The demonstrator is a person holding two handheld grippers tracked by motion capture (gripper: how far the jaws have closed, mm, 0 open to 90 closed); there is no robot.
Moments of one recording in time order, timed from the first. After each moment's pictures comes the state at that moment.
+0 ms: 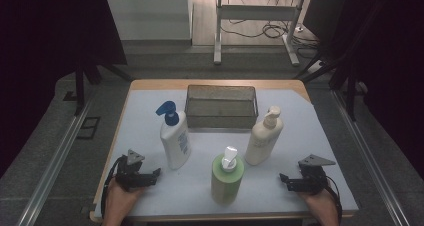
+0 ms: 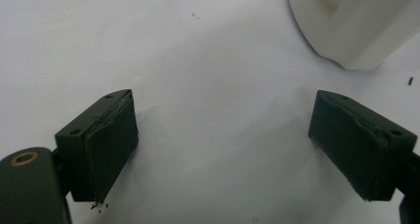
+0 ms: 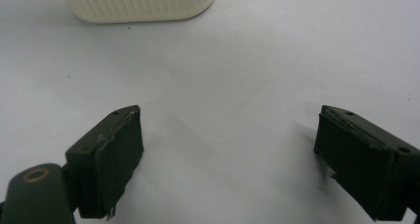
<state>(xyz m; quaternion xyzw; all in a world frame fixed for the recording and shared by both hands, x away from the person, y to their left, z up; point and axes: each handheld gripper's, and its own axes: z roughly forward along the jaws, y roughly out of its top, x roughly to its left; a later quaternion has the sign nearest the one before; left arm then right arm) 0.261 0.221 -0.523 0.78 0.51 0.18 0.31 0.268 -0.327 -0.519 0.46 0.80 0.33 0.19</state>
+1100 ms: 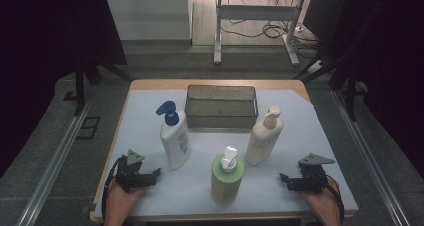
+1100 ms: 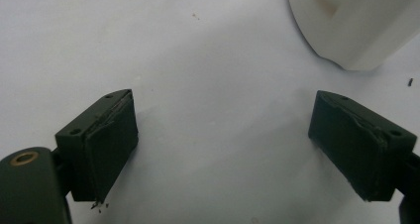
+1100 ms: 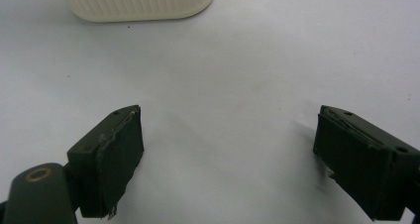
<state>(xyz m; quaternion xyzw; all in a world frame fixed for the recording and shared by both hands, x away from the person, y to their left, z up) 0.261 0.221 -0.523 0.78 0.51 0.19 0.31 0.270 -0.327 -0.516 0.46 0.81 0.33 0.18</state>
